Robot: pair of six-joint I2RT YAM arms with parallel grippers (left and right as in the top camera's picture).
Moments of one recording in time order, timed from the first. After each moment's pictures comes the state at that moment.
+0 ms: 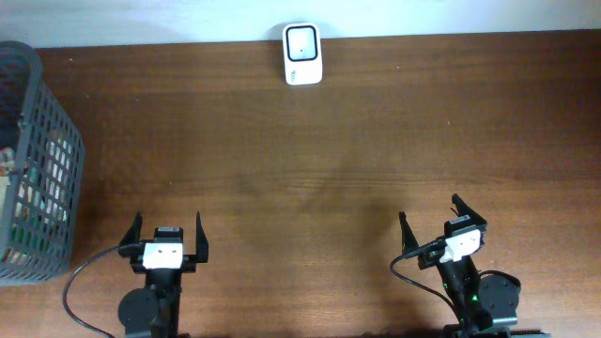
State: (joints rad) left arm 0.10 0.01 0.01 -0.07 0.06 0.23; right arm 0.03 0.01 0.01 -0.05 -0.23 -0.11
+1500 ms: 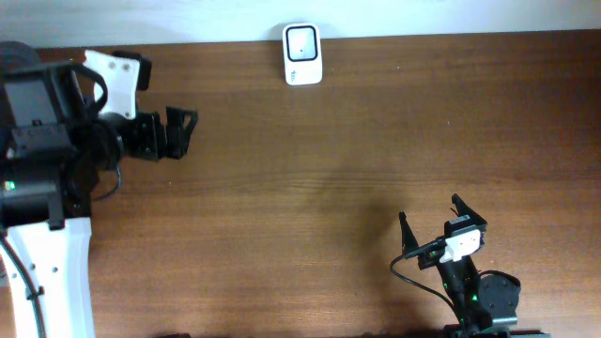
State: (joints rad) left arm 0.10 1.36 1.71 -1.08 0.41 0.15; right arm 0.03 0.01 0.01 -0.05 -0.23 -0.11
